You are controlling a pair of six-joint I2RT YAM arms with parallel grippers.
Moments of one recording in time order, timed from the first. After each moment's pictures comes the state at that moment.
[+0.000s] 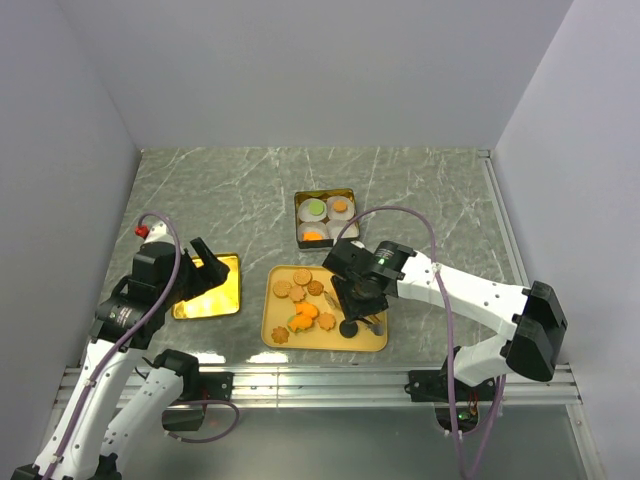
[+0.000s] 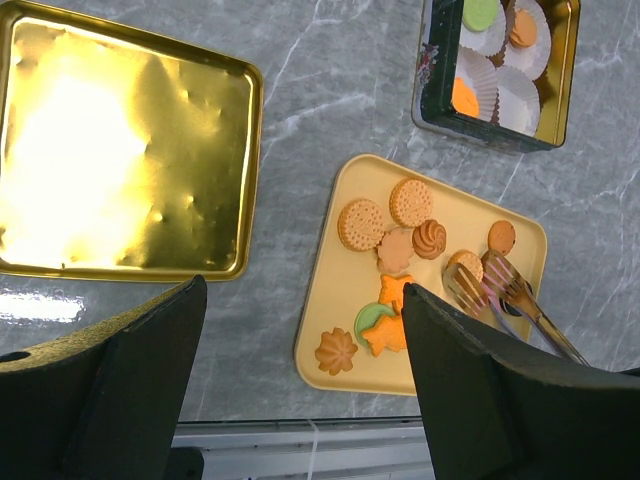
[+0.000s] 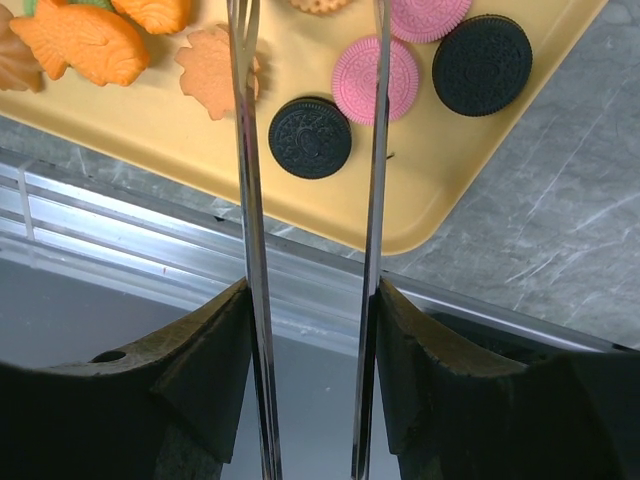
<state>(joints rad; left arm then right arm) -0.28 0.61 0.84 -0.87 -0.08 -0.67 1.01 1.41 1.16 -1.10 0.11 0.65</state>
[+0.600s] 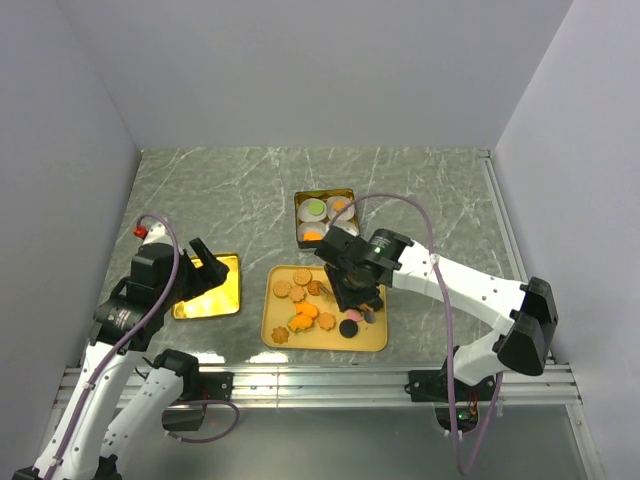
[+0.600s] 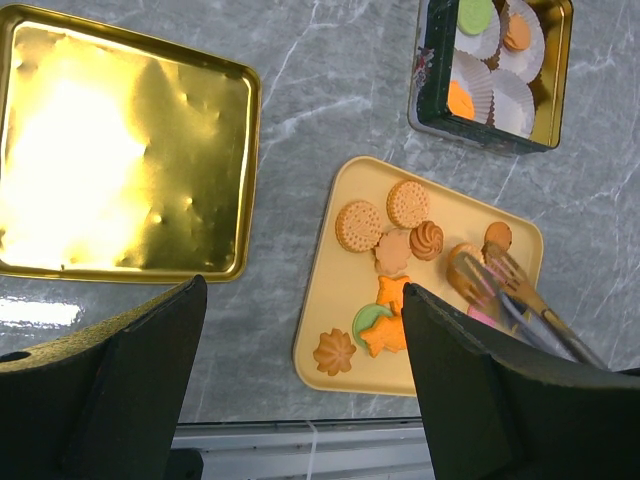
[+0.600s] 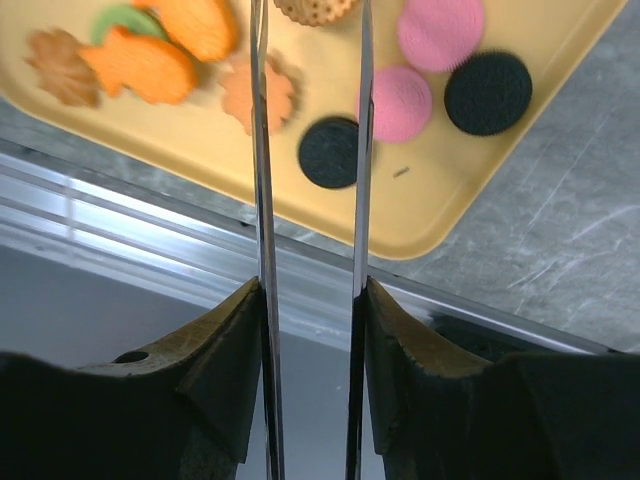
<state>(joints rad) -0.28 0.60 0.84 -0.87 -0.08 -0.67 1.02 1.45 1.28 -1.14 0.12 0.65</state>
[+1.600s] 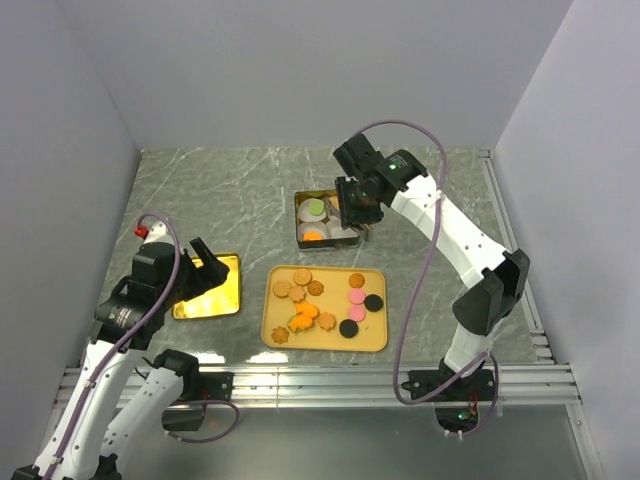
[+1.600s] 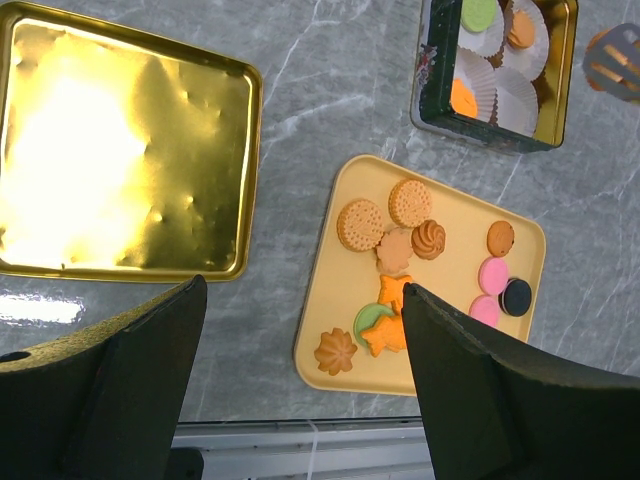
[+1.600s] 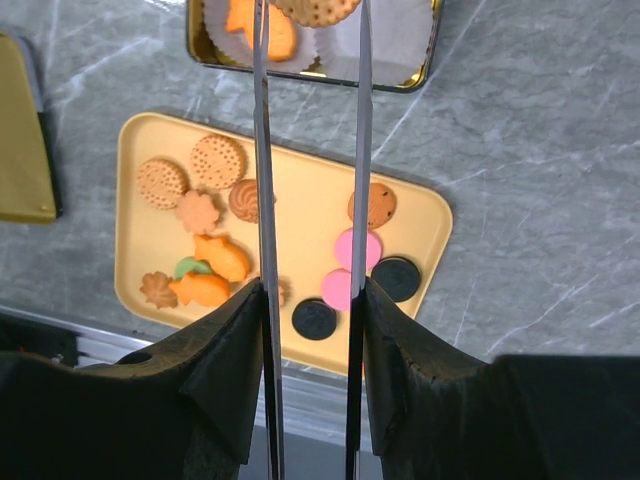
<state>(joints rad) -0.28 0.61 0.84 -0.87 -0.08 -0.67 0.67 1.74 1.89 -1.24 0.14 0.46</state>
